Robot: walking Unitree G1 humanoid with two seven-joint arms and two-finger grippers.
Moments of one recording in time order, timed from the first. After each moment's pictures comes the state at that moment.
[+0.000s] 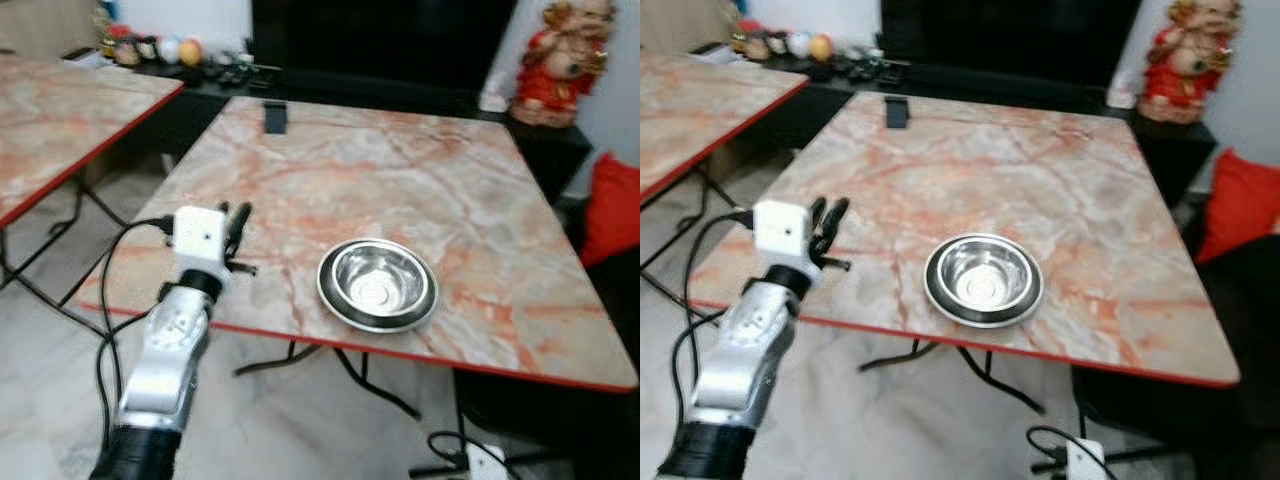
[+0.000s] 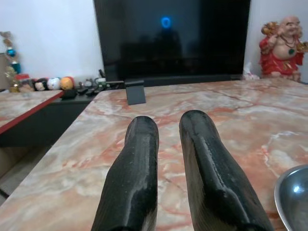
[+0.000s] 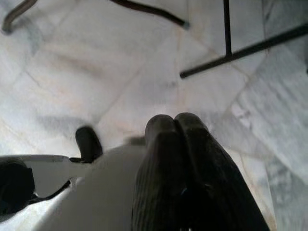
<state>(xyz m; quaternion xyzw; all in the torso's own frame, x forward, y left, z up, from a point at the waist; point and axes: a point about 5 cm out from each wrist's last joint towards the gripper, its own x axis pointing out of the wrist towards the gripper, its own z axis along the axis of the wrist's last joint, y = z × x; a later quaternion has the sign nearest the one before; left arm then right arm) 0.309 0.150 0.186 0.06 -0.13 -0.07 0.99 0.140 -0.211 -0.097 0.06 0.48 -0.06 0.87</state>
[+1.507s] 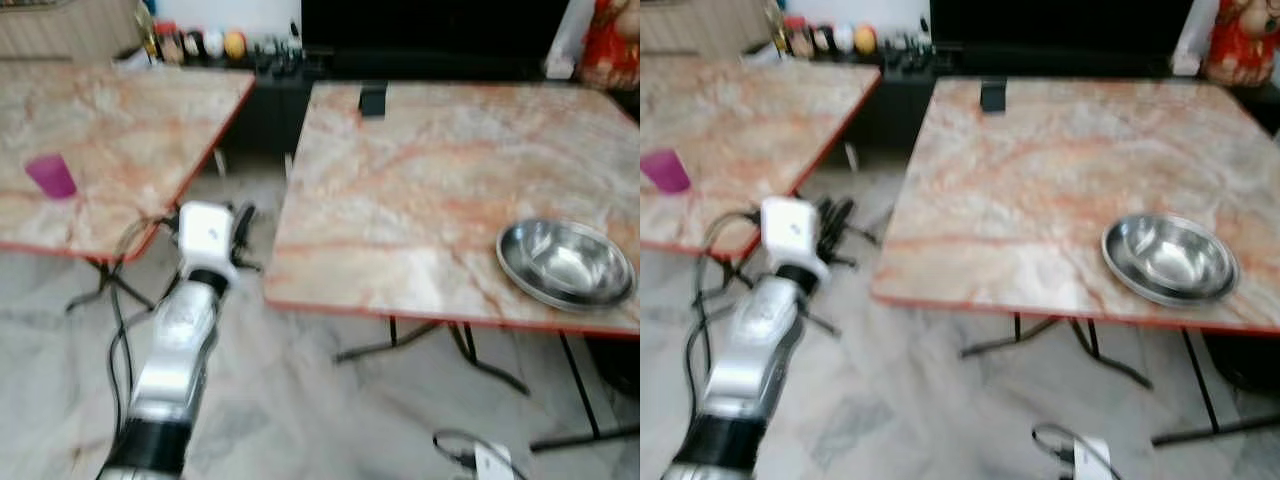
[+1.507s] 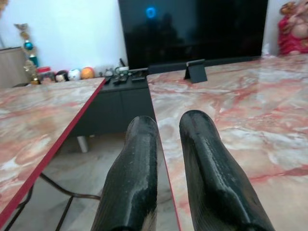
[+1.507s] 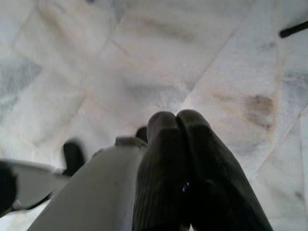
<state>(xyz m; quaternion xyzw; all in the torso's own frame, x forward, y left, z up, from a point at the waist) 0.316 0.139 0.180 0.05 -0.12 -0.09 0.99 0.140 -0.217 -0.096 0.05 0.48 -0.07 0.87</state>
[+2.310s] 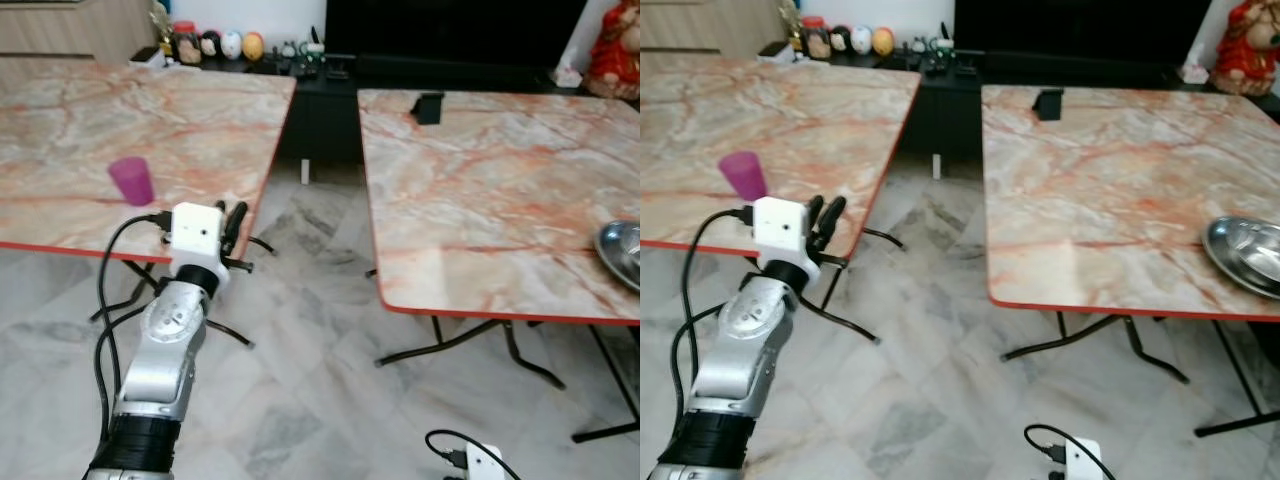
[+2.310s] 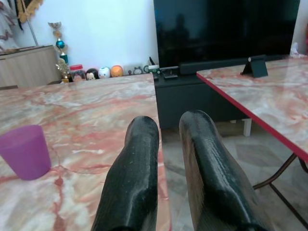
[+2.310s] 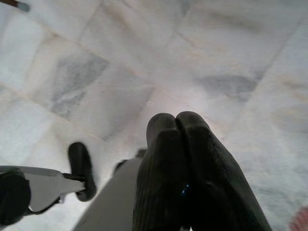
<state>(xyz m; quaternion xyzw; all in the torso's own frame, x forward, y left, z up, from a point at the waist) 0.317 0.153 0.182 0.06 -0.12 -0.07 0.99 0.147 -0.207 -0.095 0.06 0.47 -0.06 0.88</state>
